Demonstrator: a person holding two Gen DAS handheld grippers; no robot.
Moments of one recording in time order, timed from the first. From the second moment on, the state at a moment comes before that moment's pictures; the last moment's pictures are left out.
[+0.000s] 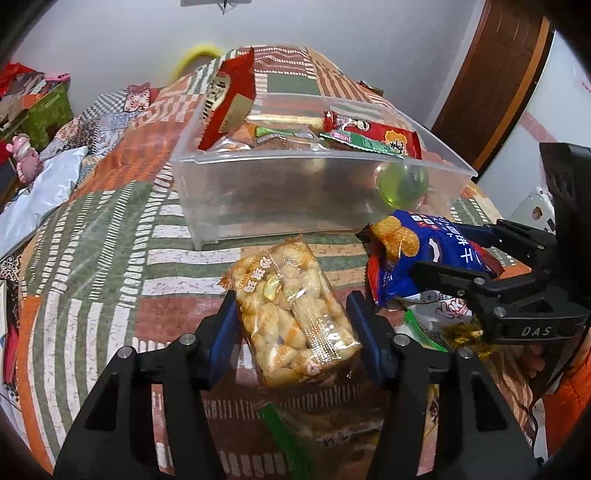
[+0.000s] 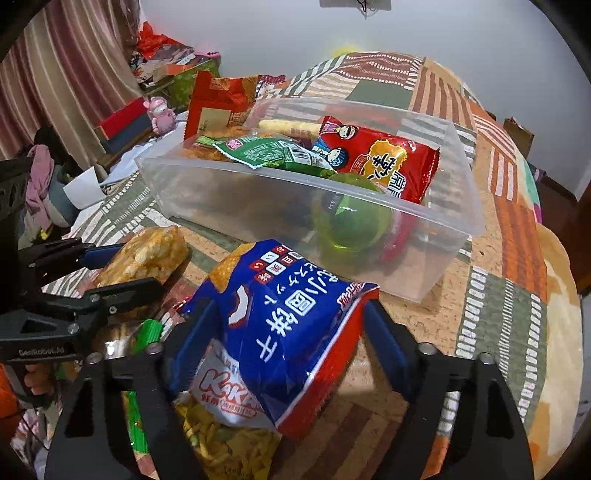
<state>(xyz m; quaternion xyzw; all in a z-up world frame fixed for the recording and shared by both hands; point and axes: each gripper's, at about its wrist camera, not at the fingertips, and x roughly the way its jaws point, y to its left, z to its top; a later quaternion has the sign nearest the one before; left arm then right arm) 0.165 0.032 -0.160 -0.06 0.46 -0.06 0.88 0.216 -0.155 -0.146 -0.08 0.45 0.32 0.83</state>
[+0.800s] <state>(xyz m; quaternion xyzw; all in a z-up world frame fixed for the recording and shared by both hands) 0.148 0.039 -0.083 -0.07 0.37 -0.04 0.93 0.175 -0.177 -0.092 -0.06 0.37 0.30 0.87</state>
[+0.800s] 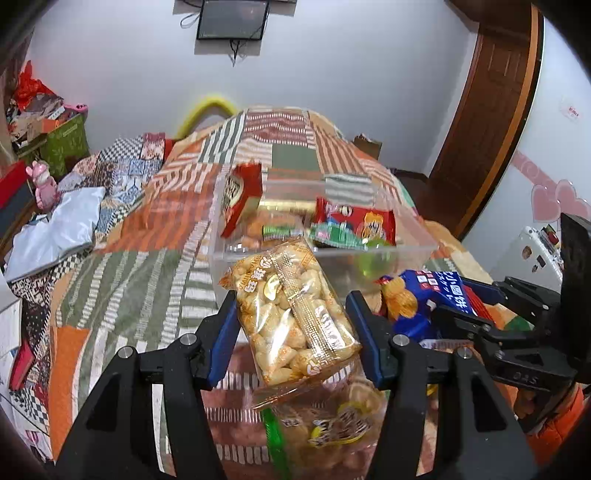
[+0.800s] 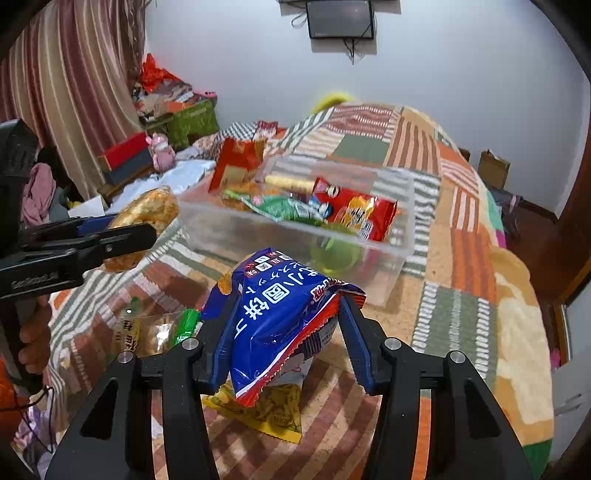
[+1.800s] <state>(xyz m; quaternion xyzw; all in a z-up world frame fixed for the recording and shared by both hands) 0.263 0.018 -0.080 -0.06 0.36 -0.05 0.93 0.263 -0.170 -0.081 -0.01 0.34 0.25 0.91</state>
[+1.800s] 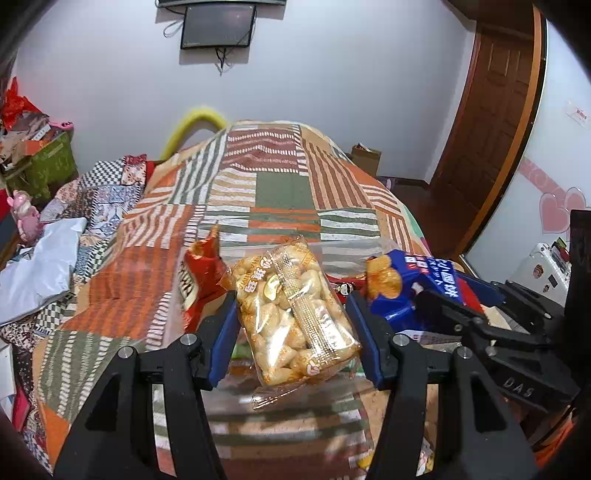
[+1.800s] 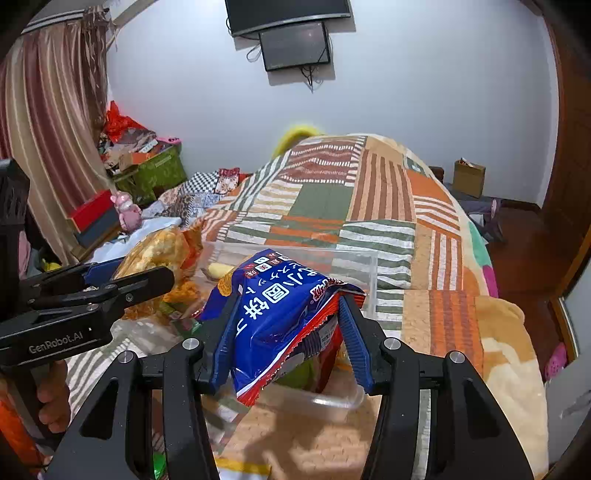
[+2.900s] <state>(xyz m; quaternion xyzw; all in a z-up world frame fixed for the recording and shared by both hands) 0.264 0.005 -0.079 -0.06 0.37 -0.07 0.92 0.251 -0.167 -0.075 -0.04 0.35 0.24 0.91</state>
